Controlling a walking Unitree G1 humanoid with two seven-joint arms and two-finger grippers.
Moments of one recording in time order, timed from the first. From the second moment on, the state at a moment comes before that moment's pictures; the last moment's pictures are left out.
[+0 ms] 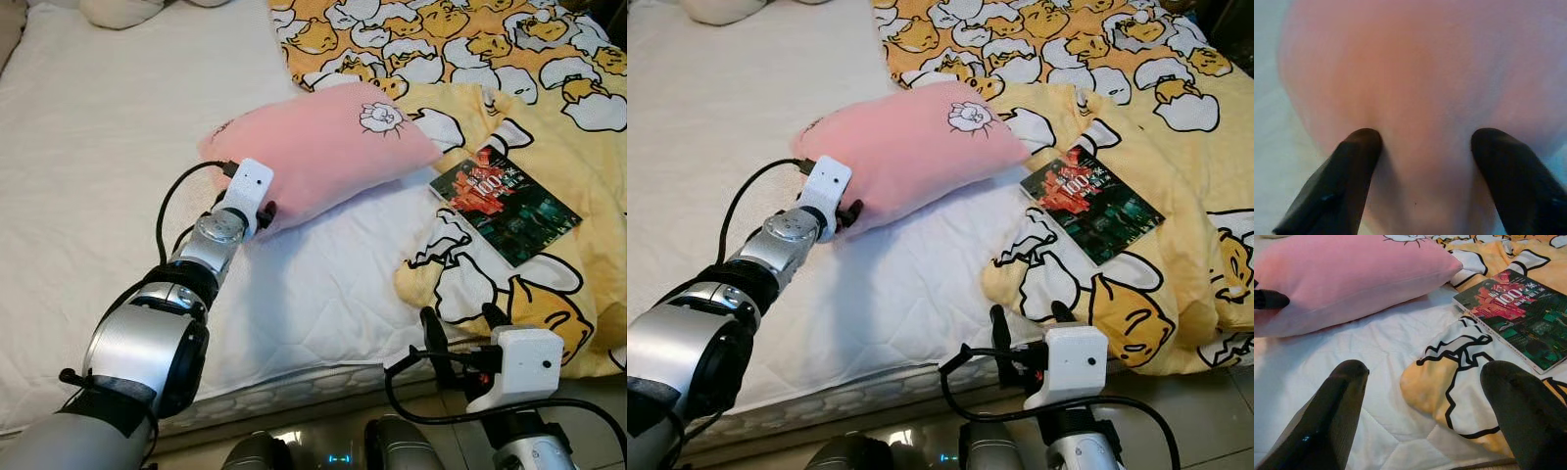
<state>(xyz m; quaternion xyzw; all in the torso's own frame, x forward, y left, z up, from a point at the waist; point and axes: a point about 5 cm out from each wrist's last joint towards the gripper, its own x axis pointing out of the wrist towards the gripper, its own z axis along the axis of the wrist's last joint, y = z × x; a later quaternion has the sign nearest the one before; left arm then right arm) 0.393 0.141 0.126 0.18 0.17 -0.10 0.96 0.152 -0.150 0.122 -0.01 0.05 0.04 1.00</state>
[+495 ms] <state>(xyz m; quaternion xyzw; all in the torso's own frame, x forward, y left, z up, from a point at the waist) 0.391 0.137 0.121 0.14 0.19 -0.12 0.96 0.154 -0.149 0.122 0.00 0.05 0.04 1.00</state>
